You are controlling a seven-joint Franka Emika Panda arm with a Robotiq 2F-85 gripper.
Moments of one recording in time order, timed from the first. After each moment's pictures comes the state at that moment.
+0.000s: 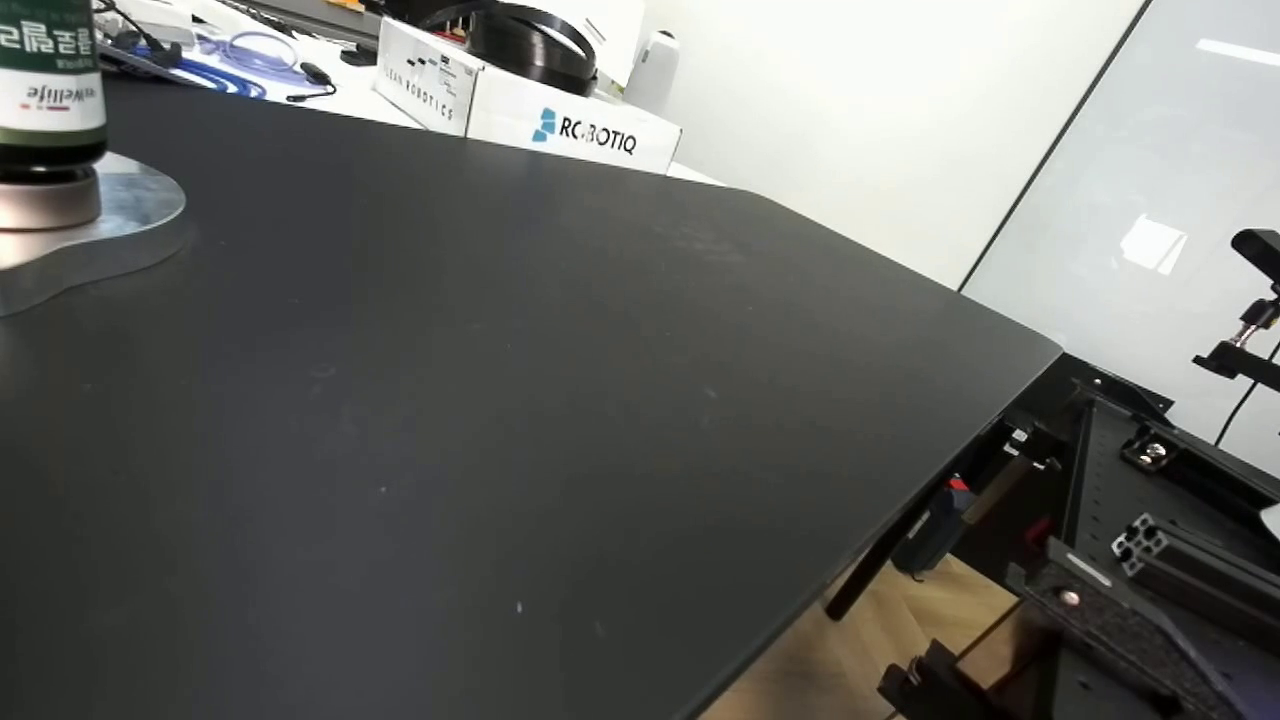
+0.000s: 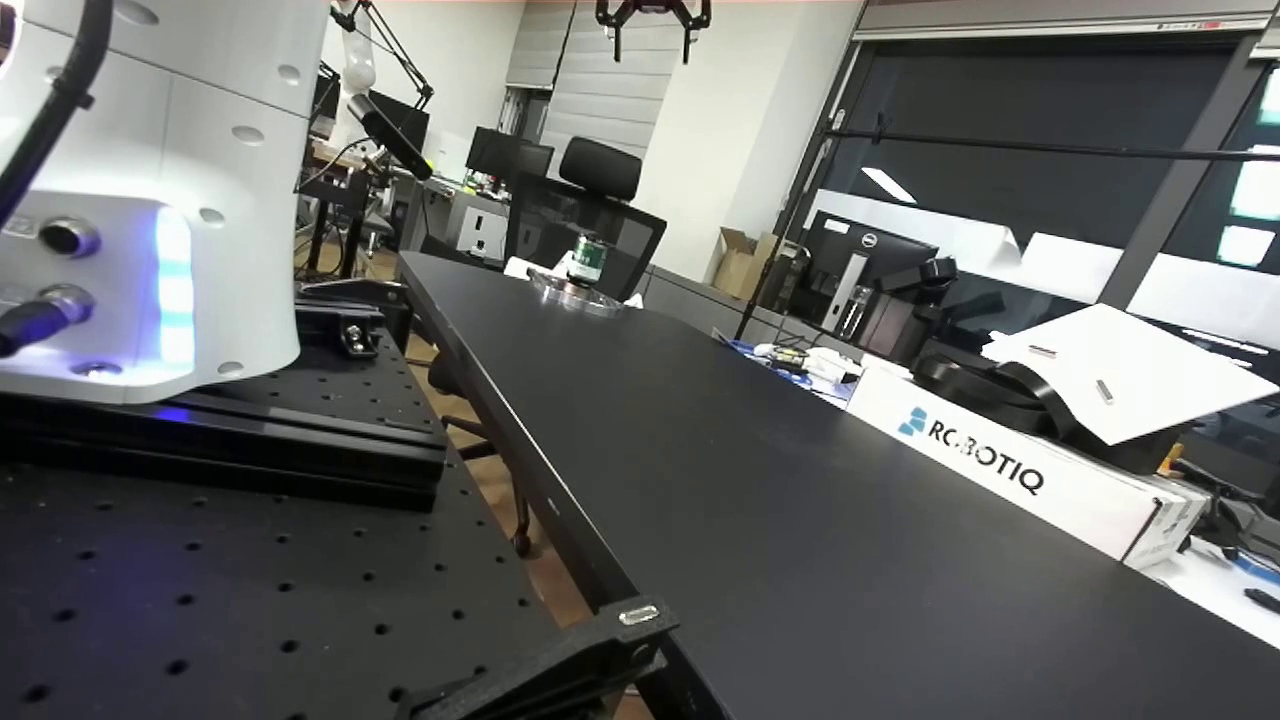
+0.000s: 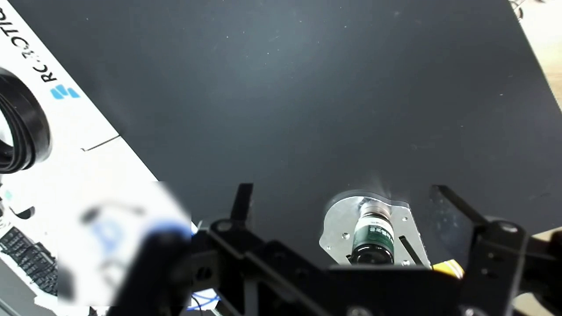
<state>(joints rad) 0.31 -0.24 0.34 -2.14 -0.19 2.09 -0.15</state>
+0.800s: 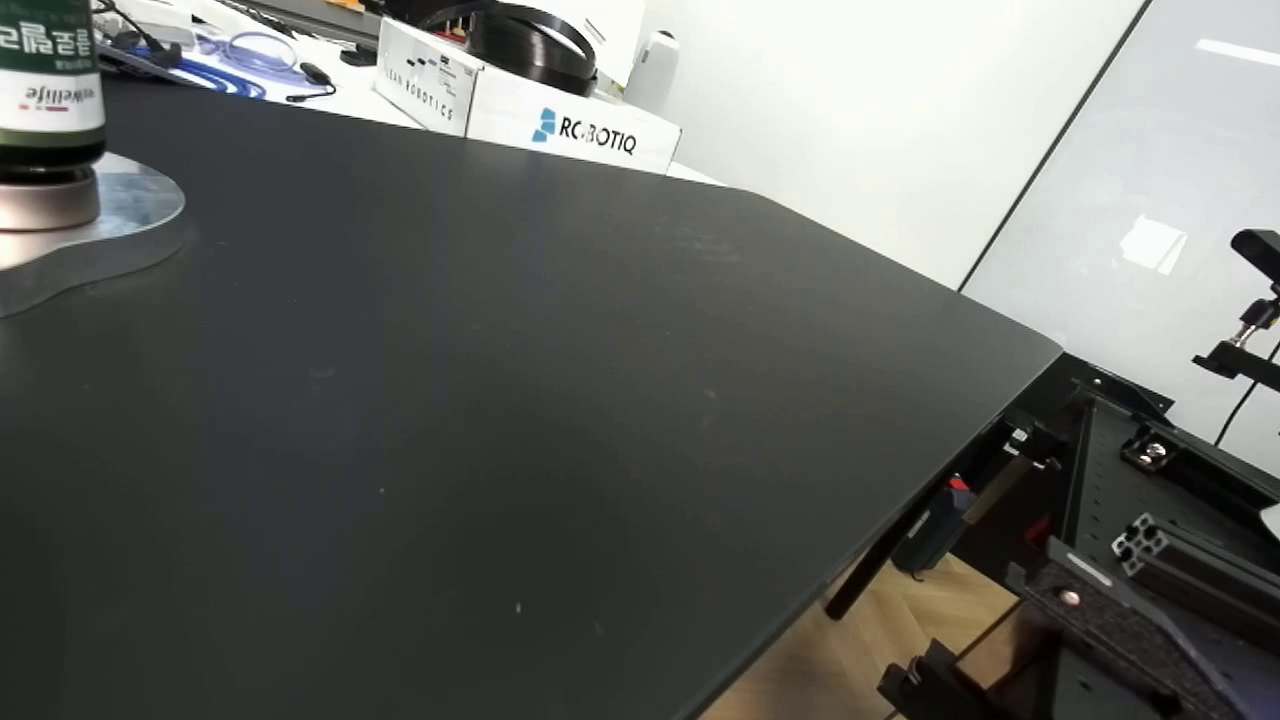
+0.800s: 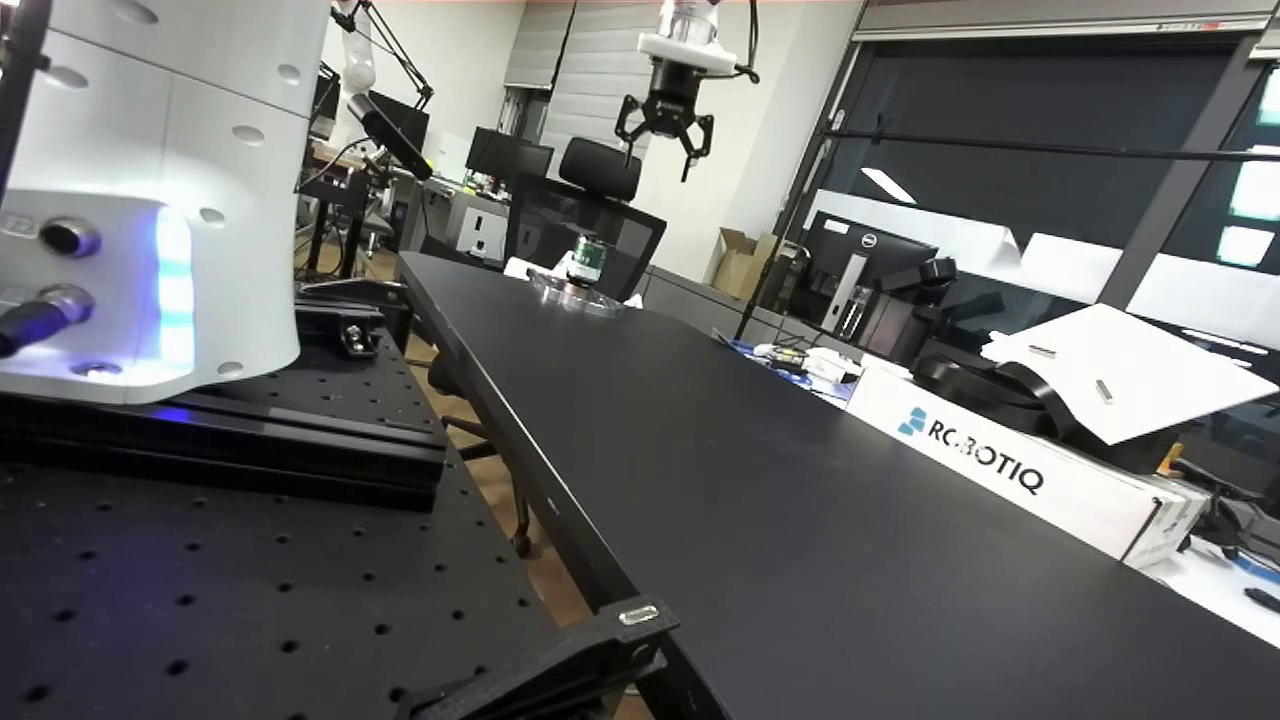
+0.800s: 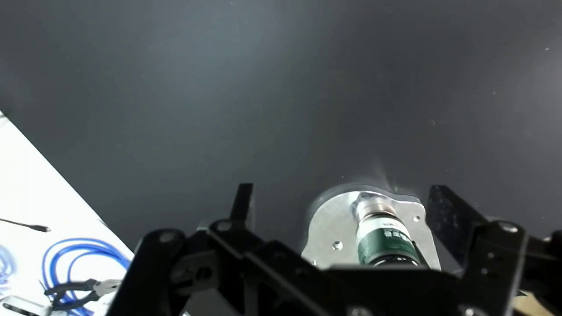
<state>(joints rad) 0.30 0.26 0.31 -1.84 -0.20 2.19 -0.23</state>
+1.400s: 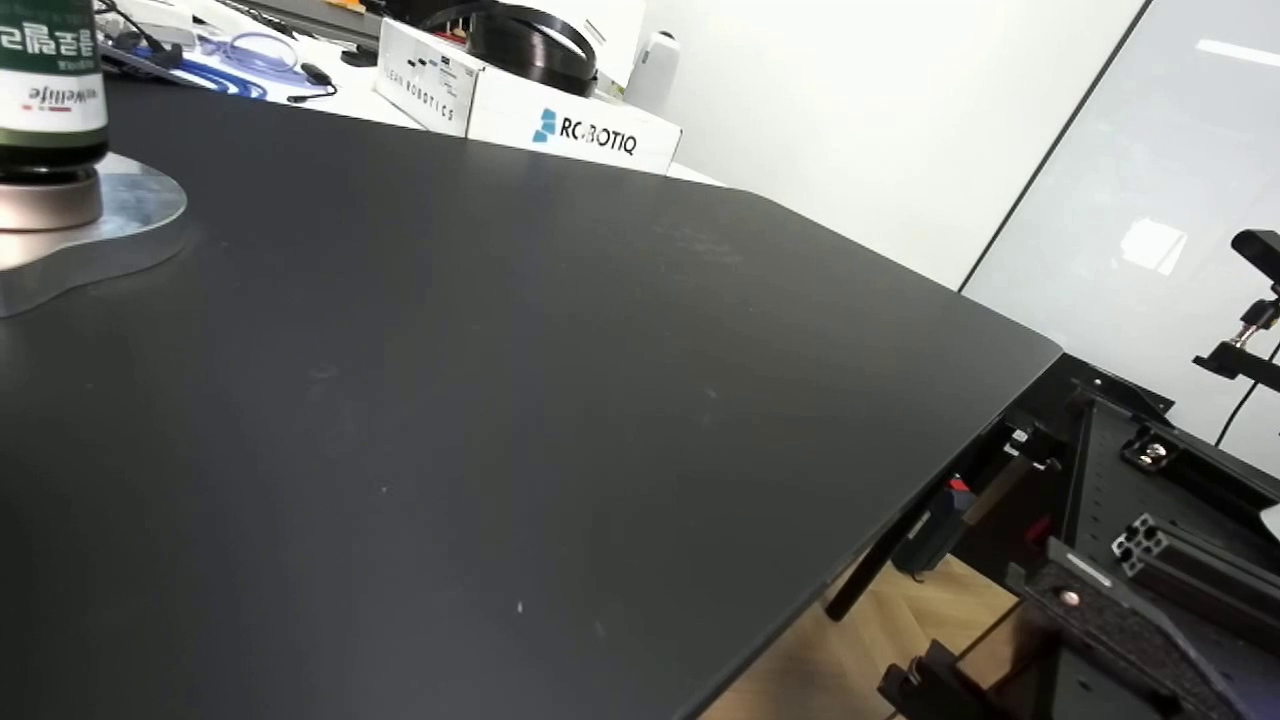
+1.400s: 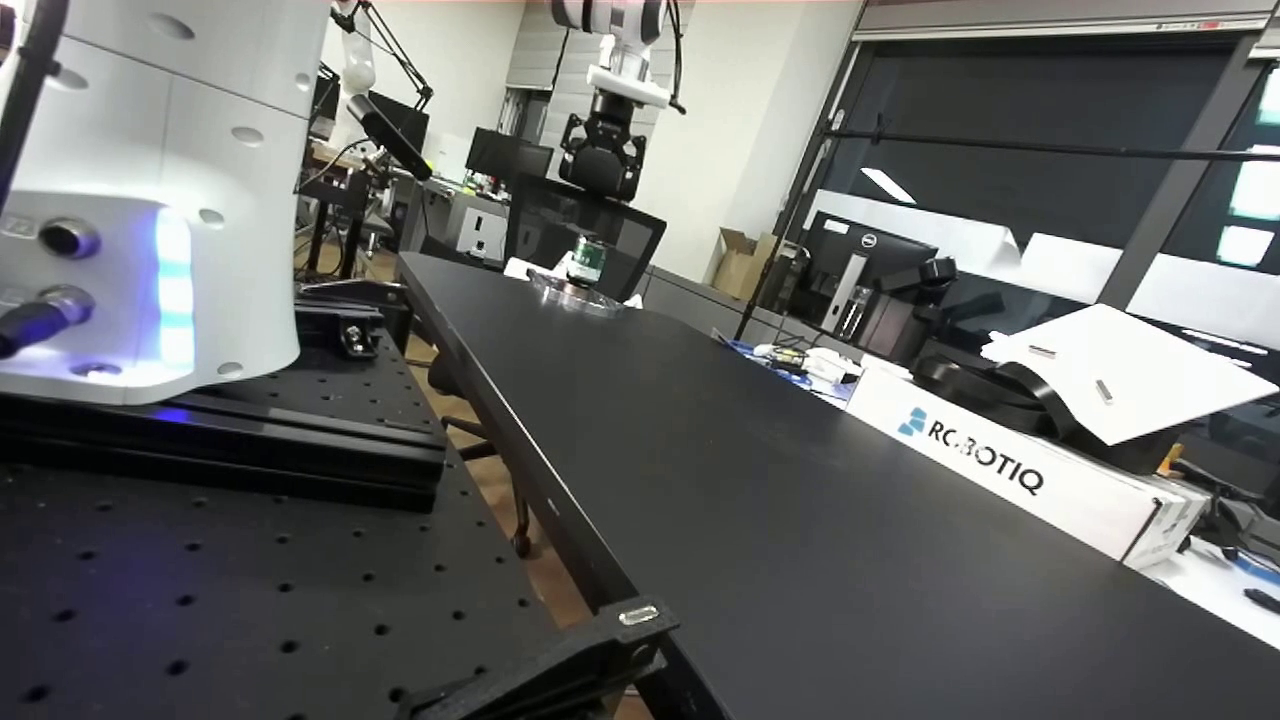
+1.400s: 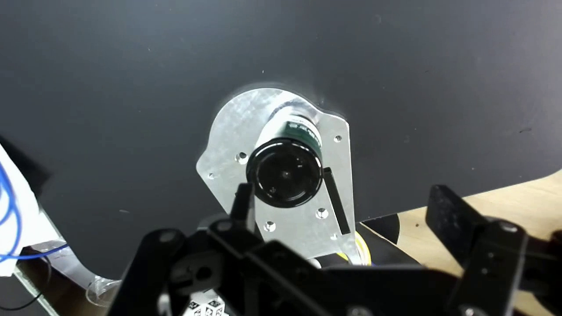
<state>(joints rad) 0.53 0.62 0.32 -1.41 -0.28 2.08 -0.26</state>
